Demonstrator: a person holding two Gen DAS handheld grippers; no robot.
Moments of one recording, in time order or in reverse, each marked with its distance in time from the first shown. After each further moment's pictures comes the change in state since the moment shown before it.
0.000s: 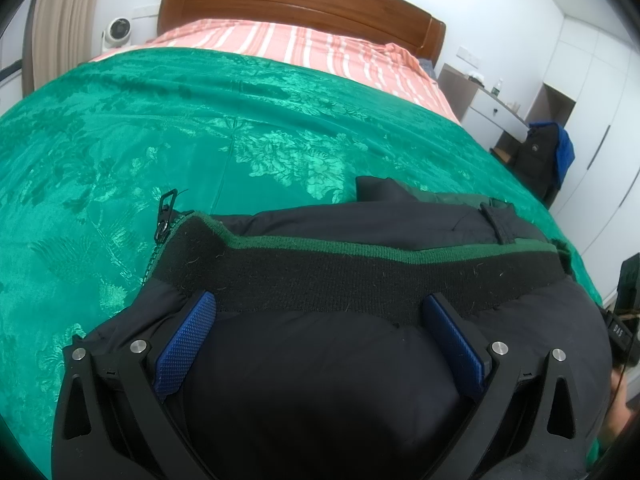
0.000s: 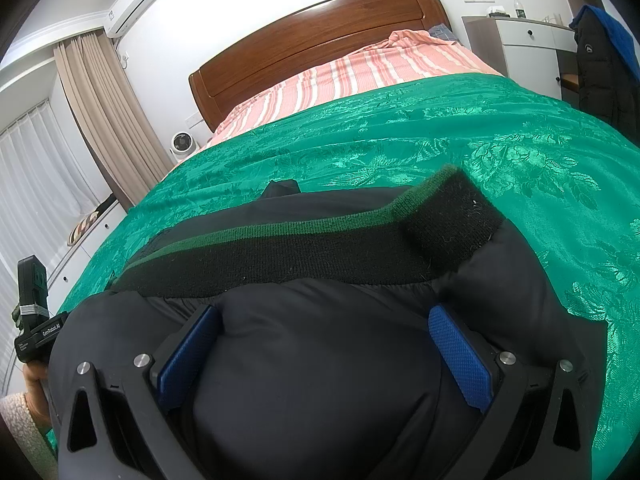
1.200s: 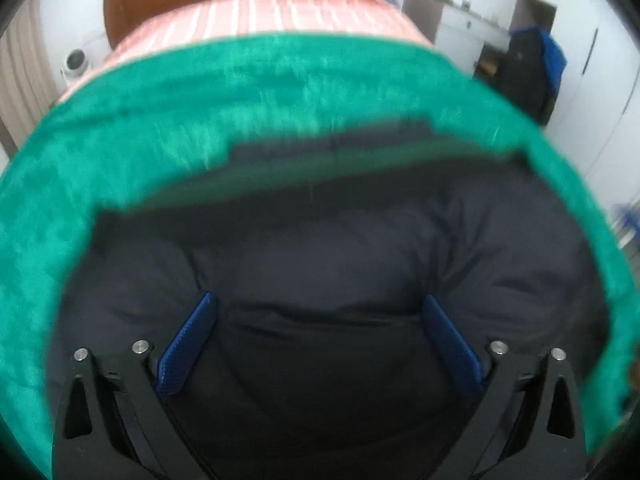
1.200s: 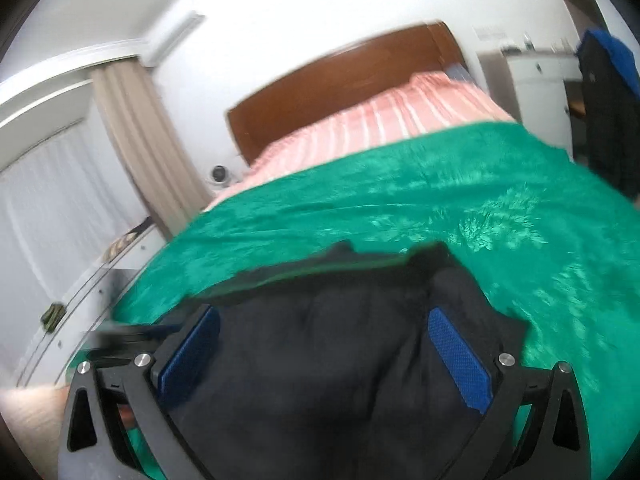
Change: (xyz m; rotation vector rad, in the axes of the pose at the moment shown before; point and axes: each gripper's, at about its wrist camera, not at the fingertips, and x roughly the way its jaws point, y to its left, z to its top) left arm -0.005 -0.133 -0.026 0.252 0.199 0.107; right arm -0.156 0.030 -0.003 -0.035 -0.129 0.113
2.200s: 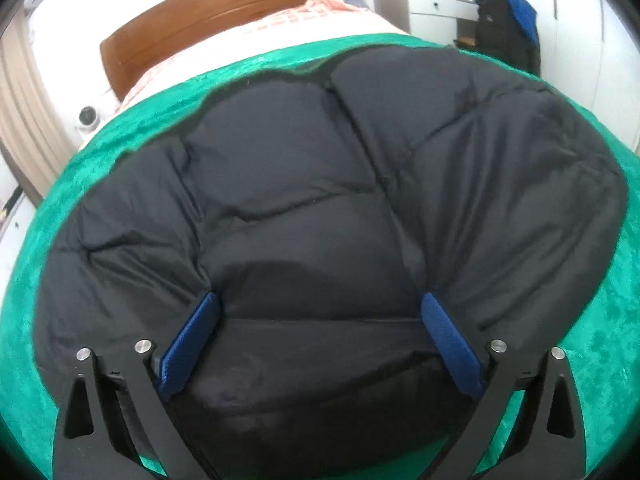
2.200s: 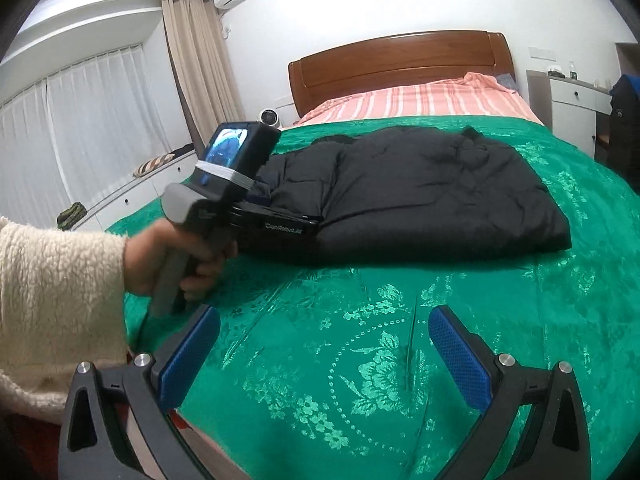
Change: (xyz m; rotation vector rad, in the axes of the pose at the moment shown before) left arm -0.041 -0.070 -0.107 0.148 -0.085 0.130; right arm -0.115 0.106 -0.204 -0.215 0.105 0.035
